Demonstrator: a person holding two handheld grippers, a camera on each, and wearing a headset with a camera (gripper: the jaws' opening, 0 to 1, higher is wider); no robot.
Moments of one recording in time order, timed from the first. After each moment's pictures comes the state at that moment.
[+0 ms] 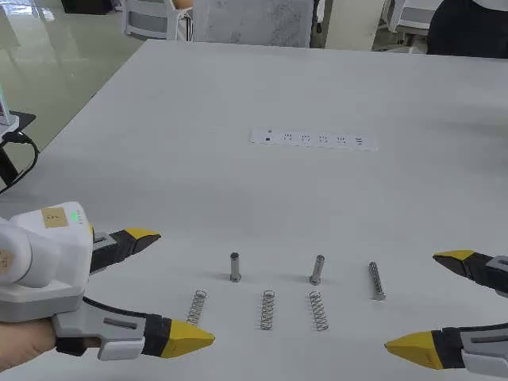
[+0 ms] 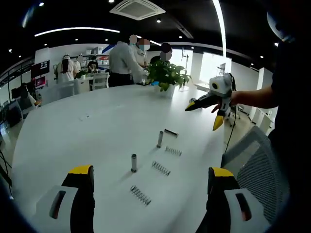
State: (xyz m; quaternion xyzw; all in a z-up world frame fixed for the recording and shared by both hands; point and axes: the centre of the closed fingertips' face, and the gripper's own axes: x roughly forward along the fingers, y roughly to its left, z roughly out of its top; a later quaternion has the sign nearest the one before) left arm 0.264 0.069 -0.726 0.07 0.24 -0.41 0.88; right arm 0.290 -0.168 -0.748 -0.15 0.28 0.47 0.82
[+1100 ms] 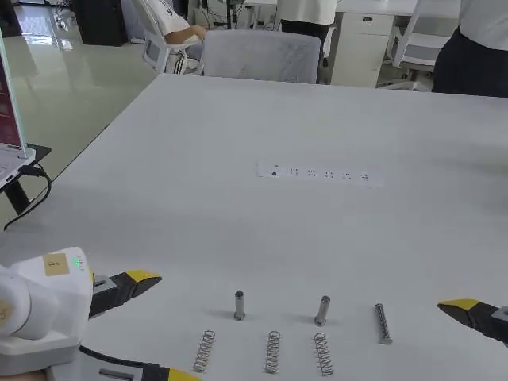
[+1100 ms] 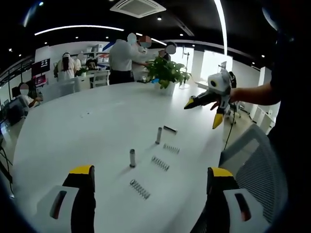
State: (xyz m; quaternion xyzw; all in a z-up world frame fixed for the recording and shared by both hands) left arm 0.263 0.073 -0.732 0.06 0.24 -0.40 0.88; right arm 0.284 -0.167 -0.759 -0.14 0.30 0.48 0.81
